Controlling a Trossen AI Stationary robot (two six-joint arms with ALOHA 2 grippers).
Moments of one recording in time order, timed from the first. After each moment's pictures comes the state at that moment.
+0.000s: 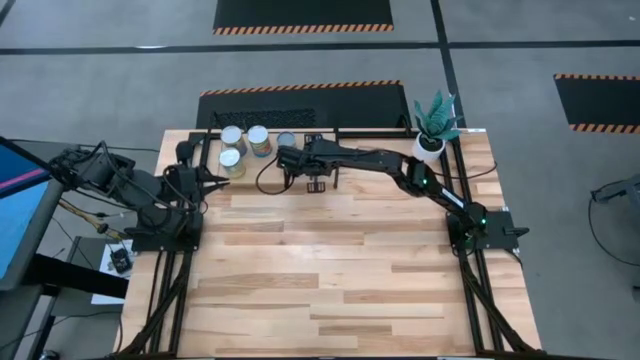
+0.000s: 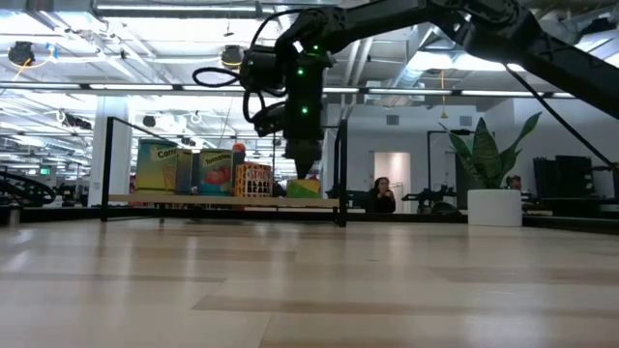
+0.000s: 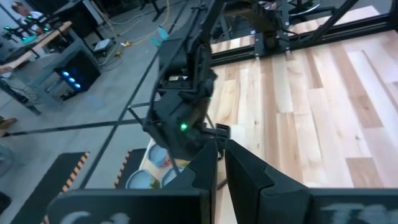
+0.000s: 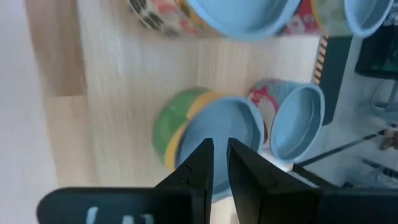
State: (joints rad) left arm -0.44 0.78 1.24 -0.99 -0.71 -0.01; right arm -0.24 2.47 2.35 -1.19 0.52 -0.36
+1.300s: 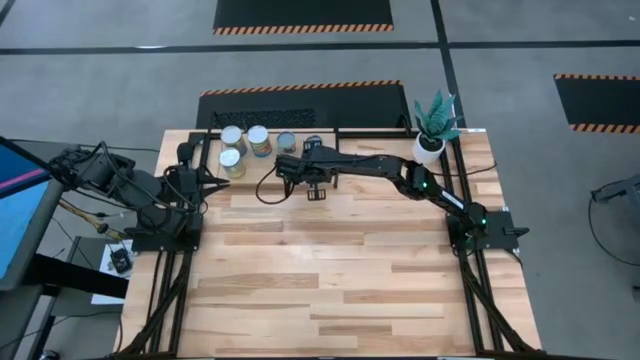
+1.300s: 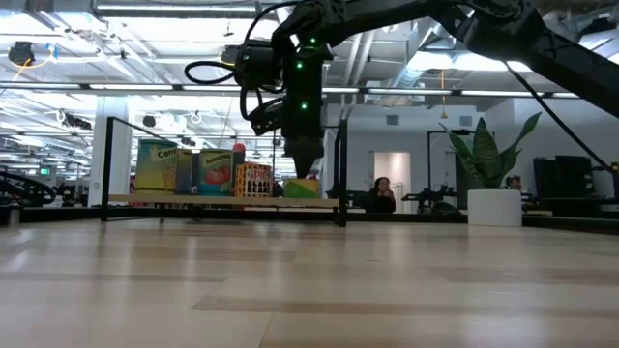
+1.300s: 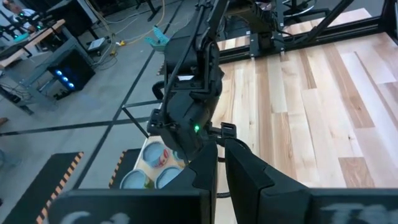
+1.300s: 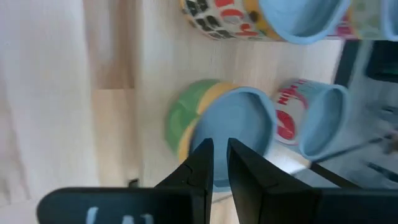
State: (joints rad) left arm -0.44 0.78 1.24 -0.99 -0.69 -0.02; right arm -0.19 2.47 2.35 -1.24 0.52 -0.33
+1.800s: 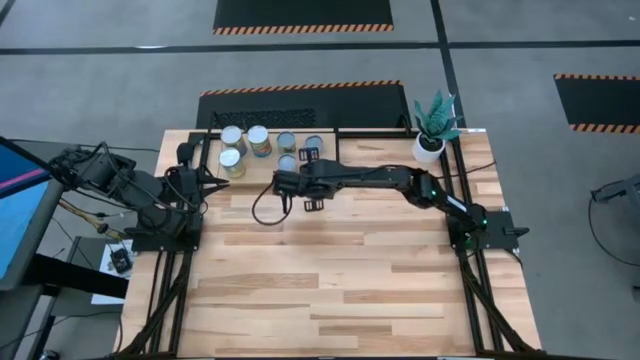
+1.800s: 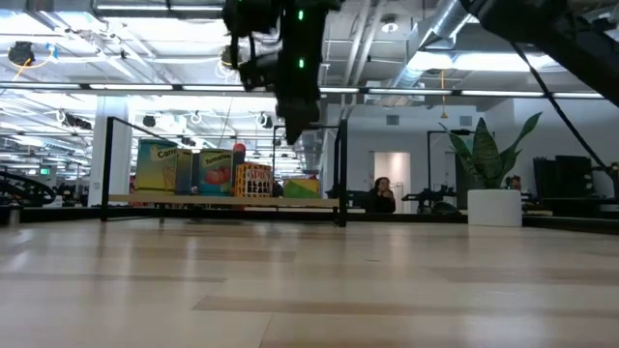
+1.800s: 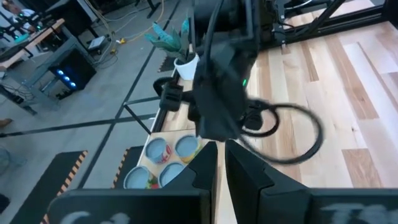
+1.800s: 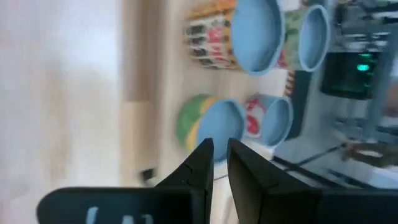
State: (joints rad) left arm -0.44 0.78 1.24 -1.01 -0.69 -0.01; right arm -0.08 2.39 2.36 -1.24 0.66 -0.30
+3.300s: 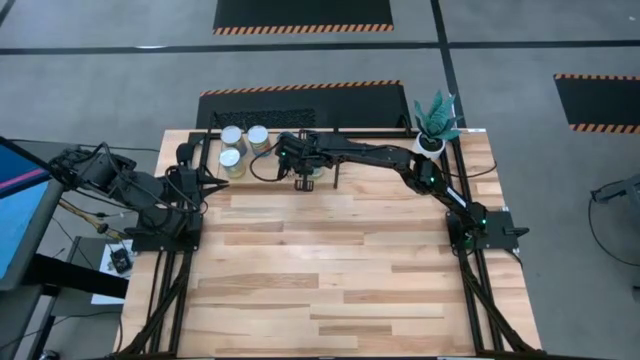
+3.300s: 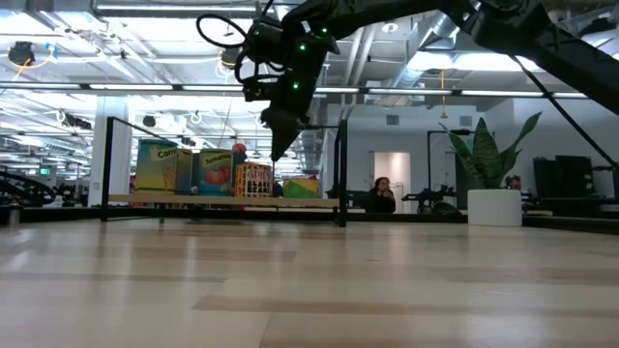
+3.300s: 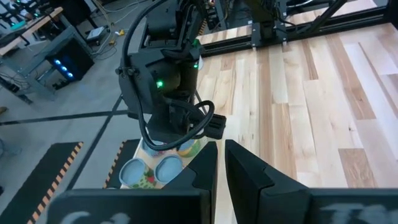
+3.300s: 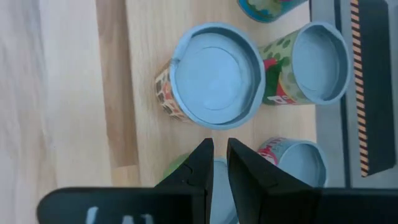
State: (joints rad) left arm -0.44 0.78 1.24 -1.04 -0.69 -0.07; right arm -0.25 2.39 2.33 -1.01 0.29 -0.29
